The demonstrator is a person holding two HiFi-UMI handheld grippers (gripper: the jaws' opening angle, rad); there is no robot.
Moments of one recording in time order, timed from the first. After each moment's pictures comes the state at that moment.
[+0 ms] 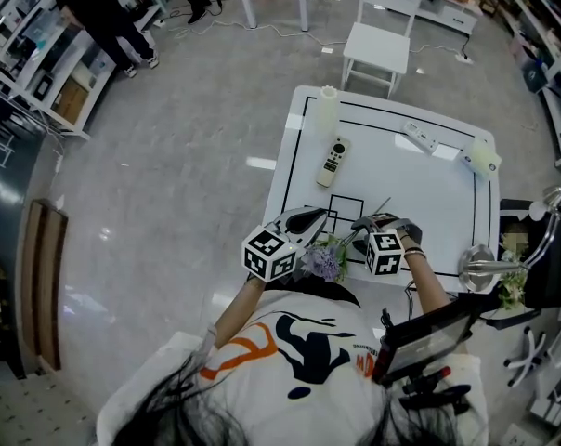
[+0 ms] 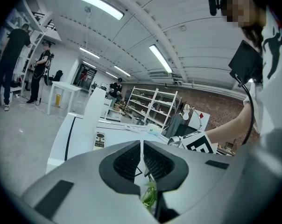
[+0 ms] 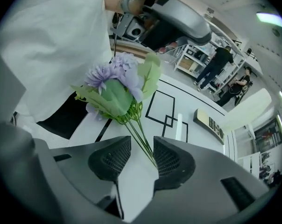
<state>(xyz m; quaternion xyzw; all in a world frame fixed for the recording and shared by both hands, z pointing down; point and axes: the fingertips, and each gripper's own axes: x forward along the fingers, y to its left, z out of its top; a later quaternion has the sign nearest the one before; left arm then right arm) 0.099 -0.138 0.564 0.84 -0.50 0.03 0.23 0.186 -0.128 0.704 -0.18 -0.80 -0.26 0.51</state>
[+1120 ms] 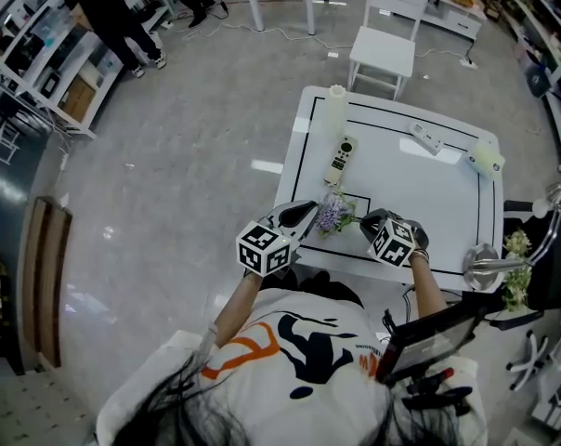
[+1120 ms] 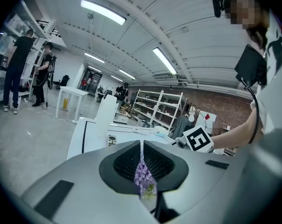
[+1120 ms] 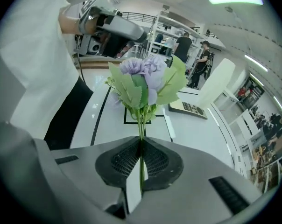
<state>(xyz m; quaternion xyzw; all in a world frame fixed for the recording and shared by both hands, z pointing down) 0.063 -0.125 0.555 0.82 -0.53 0.03 0.23 0.174 -0.157 0.684 -0.03 -0.86 -0.12 0.49</state>
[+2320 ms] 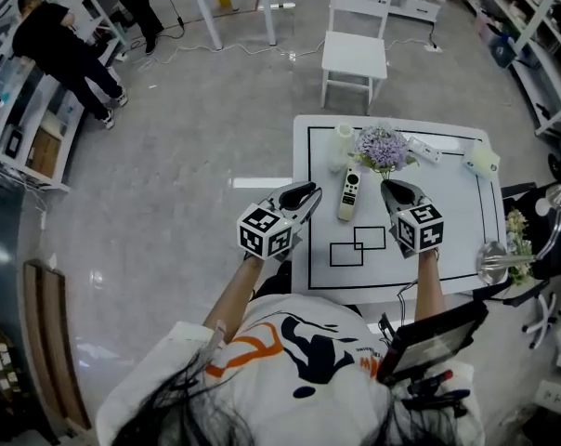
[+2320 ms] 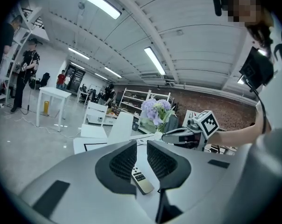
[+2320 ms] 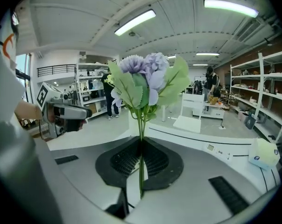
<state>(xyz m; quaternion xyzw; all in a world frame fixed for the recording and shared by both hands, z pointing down) -0.036 -0.246 0.529 0.87 -0.44 0.03 0.20 0.109 -0.310 0.552 0.33 -0.90 0.12 0.24</state>
